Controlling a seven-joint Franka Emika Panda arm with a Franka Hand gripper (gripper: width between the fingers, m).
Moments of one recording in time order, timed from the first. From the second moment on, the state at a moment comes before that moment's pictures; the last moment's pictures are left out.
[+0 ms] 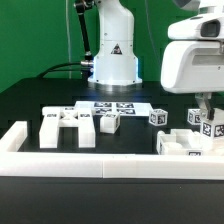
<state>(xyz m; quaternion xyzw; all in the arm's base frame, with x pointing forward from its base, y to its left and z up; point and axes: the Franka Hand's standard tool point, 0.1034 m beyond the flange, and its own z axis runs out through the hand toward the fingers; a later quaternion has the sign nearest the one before) 0.617 0.129 0.079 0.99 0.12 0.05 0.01</state>
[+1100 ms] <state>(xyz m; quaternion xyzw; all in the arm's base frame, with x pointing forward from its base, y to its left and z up) 0.616 0.126 0.078 0.95 -0.31 0.05 -0.02</state>
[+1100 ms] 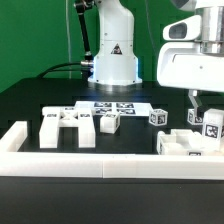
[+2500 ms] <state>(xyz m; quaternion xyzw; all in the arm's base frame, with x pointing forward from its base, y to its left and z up) 0.619 0.128 0.081 0.97 0.25 0.05 0.02</state>
